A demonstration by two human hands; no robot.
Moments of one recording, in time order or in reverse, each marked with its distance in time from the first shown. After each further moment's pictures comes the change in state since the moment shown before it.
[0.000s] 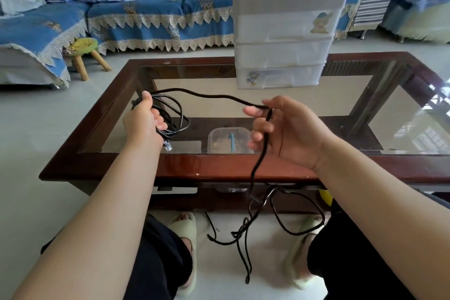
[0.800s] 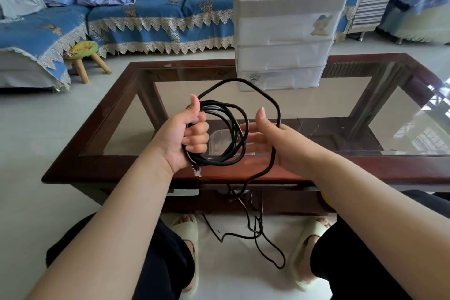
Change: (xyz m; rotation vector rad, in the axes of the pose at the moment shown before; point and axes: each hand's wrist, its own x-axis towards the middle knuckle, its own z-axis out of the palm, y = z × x) left_hand -0.076 -0.010 0.004 0.091 -0.816 -0.251; right_hand 0.011 0.027 -0.010 -0.495 0.130 -0.025
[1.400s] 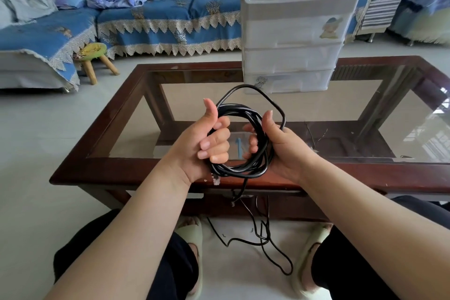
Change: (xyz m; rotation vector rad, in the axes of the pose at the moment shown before) left_hand -0.004 -0.008 0.020 -0.081 -0.218 -0.025; right_hand 0.023 0.012 0.012 0.537 -0.020 -0.089
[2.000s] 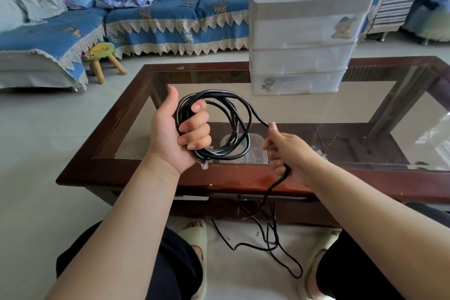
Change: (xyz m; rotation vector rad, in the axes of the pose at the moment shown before) left_hand -0.002 0.028 -0.027 -0.191 0.031 0.175; right_hand 0.022 0.001 -0.017 -0.459 0.359 0.180
